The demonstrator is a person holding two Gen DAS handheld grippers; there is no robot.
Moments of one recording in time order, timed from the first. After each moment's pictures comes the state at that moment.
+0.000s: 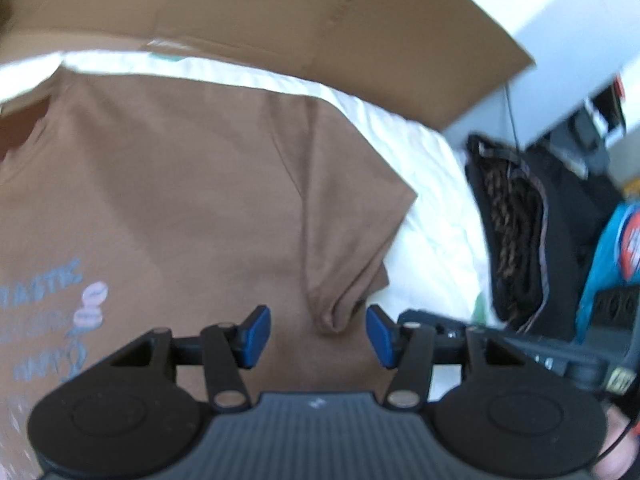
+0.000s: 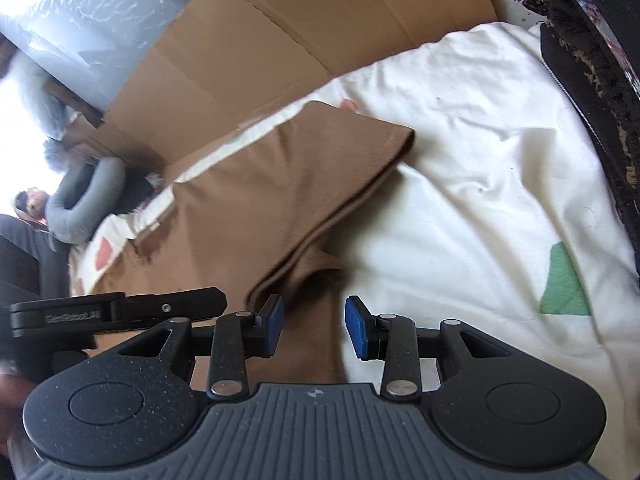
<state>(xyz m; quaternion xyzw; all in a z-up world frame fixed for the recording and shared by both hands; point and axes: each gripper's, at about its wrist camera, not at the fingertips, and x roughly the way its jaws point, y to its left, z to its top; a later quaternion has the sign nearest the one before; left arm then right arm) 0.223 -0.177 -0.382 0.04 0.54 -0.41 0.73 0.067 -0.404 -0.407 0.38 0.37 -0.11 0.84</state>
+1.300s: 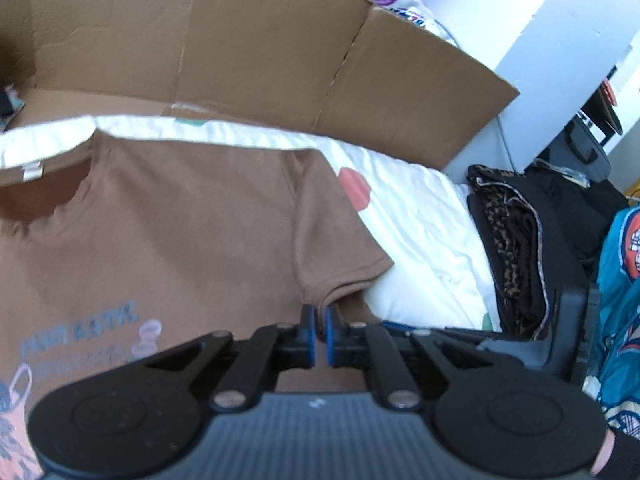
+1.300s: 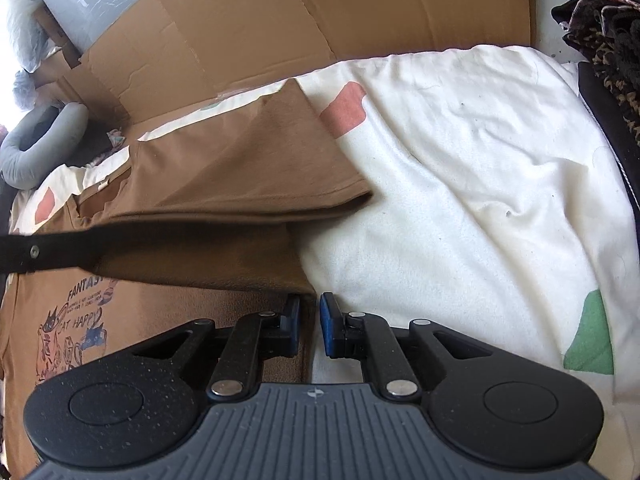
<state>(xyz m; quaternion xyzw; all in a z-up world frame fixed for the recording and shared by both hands) 0.220 -0.149 -0.348 0.02 0.50 -0.39 0.78 0.109 -0.386 -0.434 0.27 0.41 -0.14 0.86</state>
